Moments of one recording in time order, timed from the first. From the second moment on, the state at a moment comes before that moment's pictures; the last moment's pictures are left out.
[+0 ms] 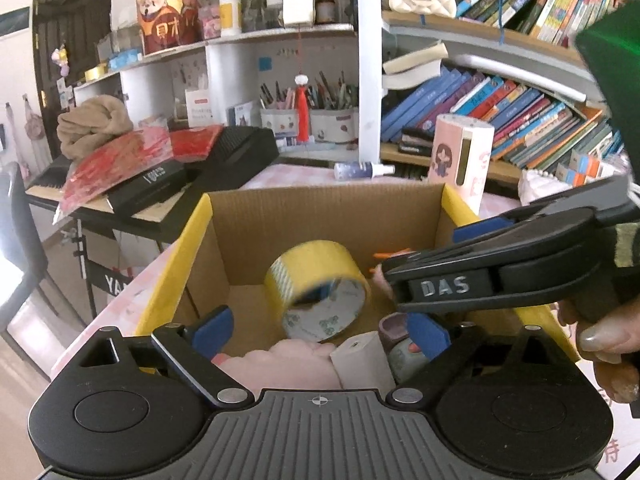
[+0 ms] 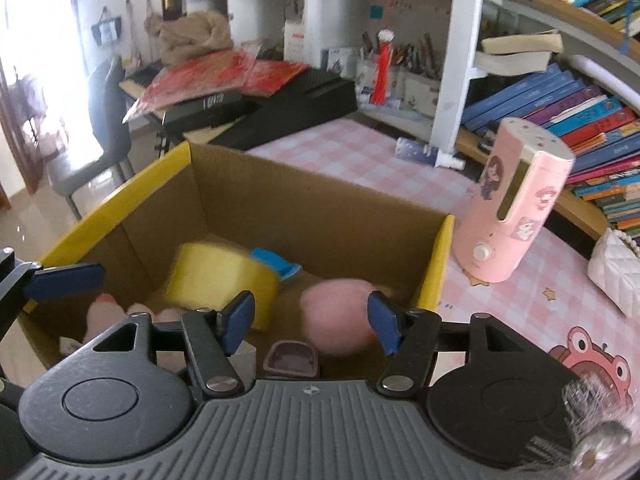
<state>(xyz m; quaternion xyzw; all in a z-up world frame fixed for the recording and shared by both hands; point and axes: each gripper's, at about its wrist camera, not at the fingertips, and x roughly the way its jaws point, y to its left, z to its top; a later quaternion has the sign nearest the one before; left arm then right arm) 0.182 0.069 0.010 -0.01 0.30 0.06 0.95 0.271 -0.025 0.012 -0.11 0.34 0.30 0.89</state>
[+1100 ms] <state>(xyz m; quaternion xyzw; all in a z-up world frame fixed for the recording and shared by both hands) 0.080 0.079 0.019 -0.04 0.30 0.07 0.95 0.127 -0.096 0.002 -0.06 0.31 0.13 0.94</state>
